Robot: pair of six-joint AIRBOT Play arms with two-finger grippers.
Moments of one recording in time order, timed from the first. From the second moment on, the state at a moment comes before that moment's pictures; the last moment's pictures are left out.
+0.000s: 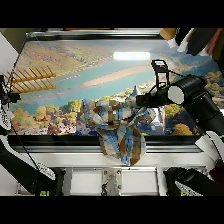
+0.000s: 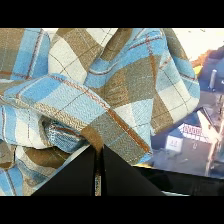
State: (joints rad) left arm 0.58 -2.11 1.79 1.96 -0.84 -1.57; right arm 0.48 -1.13 1.28 -1.59 1.29 1.99
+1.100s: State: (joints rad) left arm 0.47 -1.76 1.79 1.94 -0.93 -1.53; right arm 0.48 -1.13 1.28 -1.59 1.29 1.99
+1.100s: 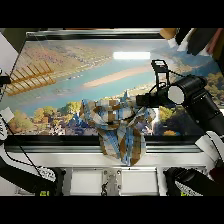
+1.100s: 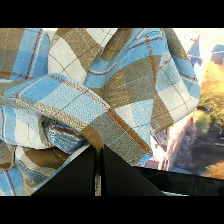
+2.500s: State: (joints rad) left arm 0.12 -1.10 1.21 1.13 -1.76 -0.32; right arm 0.48 -1.13 1.28 -1.59 1.29 1.99
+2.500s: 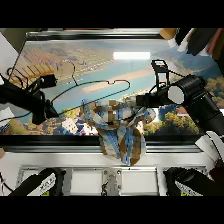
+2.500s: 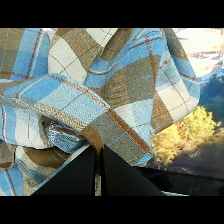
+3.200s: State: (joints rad) left arm -0.05 -1.19 0.98 1.13 -1.63 -0.28; right arm 0.48 -1.13 1.28 -1.59 1.29 1.99
